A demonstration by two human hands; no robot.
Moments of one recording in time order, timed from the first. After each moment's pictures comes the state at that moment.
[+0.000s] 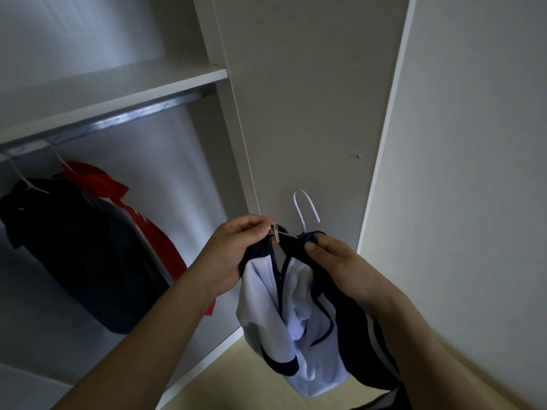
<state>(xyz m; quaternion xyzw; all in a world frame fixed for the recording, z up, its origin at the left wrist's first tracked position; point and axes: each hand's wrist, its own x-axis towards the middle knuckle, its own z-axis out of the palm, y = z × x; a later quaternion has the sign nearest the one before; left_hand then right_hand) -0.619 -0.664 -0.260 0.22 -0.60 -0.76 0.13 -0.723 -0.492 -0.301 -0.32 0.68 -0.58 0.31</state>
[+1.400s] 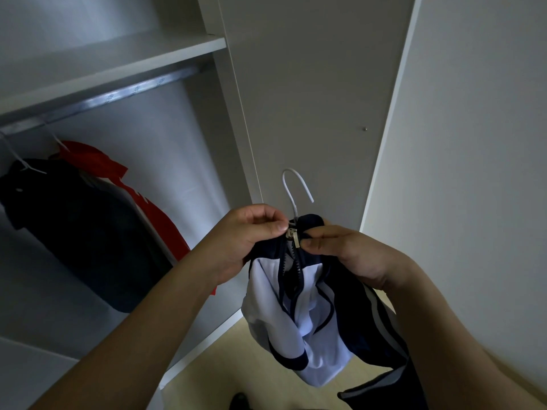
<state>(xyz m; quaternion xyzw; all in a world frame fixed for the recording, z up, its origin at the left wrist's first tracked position) -0.601 -0.653 -0.258 0.19 -0.68 -0.71 0.05 -0.712 -0.489 -0.285 -0.34 0.58 -0.58 0.46</state>
